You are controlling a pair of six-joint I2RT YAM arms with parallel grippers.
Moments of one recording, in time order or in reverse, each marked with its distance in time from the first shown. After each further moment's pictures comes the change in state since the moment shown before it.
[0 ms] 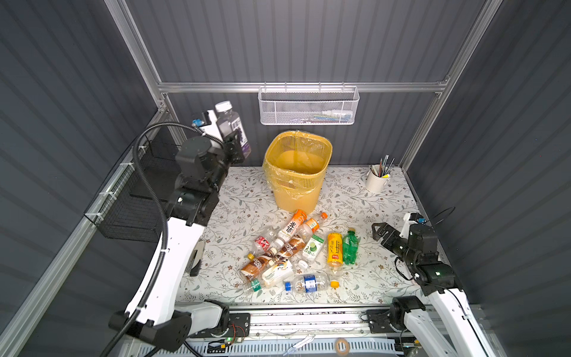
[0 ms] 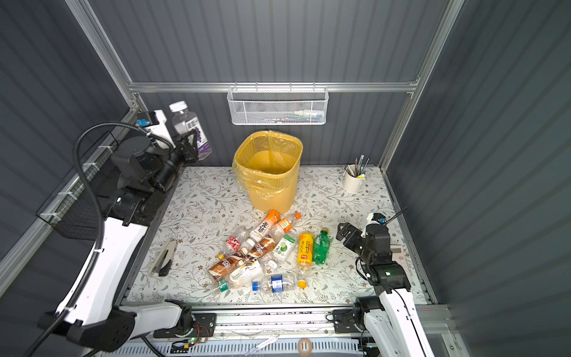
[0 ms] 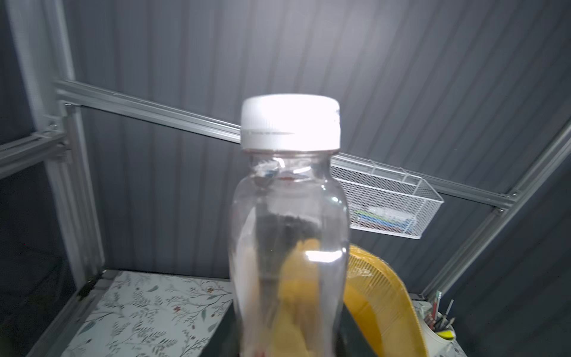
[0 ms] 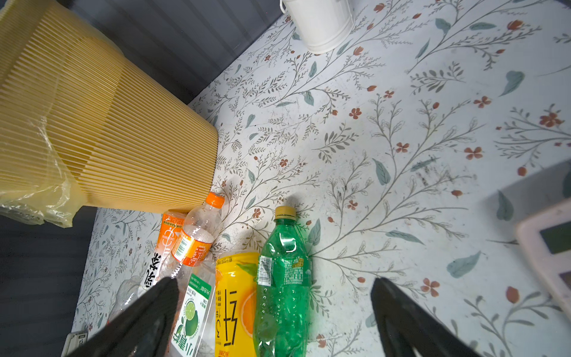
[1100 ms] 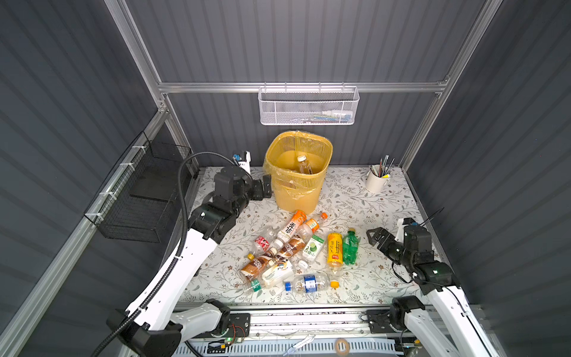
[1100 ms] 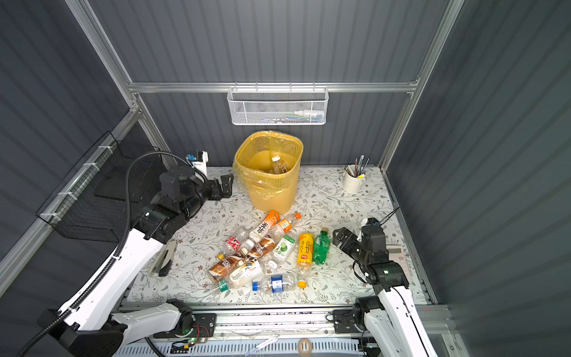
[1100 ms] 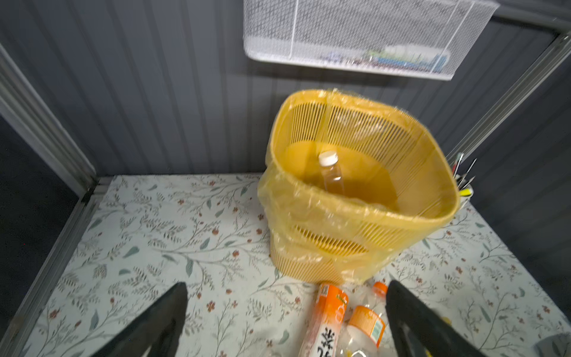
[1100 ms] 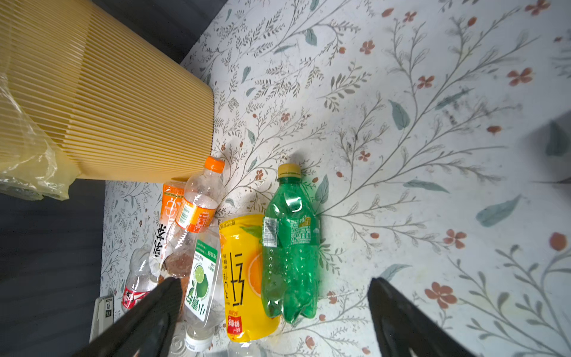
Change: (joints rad) left arm -0.124 -0.205 -0.425 -0.181 -0.087 0.016; right arm 0.062 0.026 -0.013 -0.082 -0.056 0.090
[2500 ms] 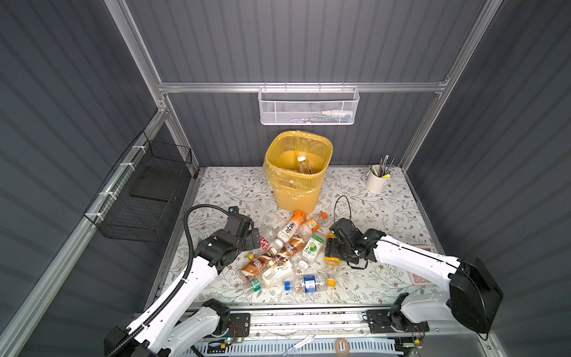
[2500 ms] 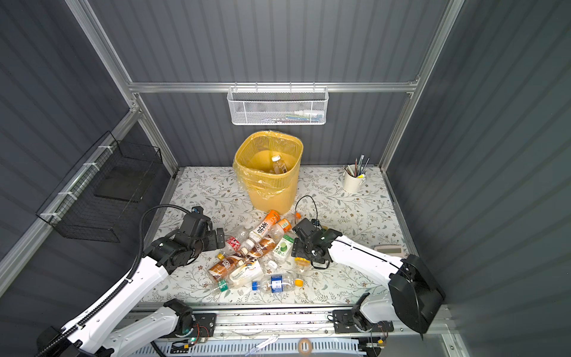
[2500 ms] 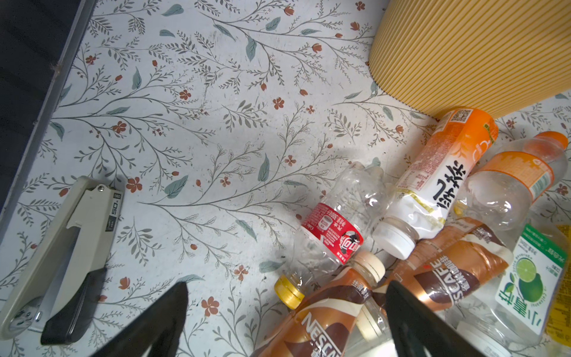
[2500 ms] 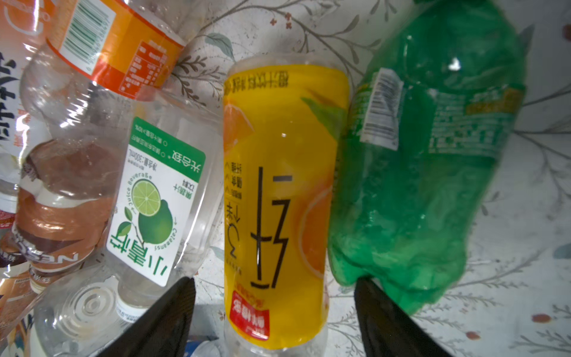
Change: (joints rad) left arm 0.000 -0.187 -0.488 -0.241 -0.071 -0.241; right arm 0.618 0.746 0.257 0.010 0.229 0.171
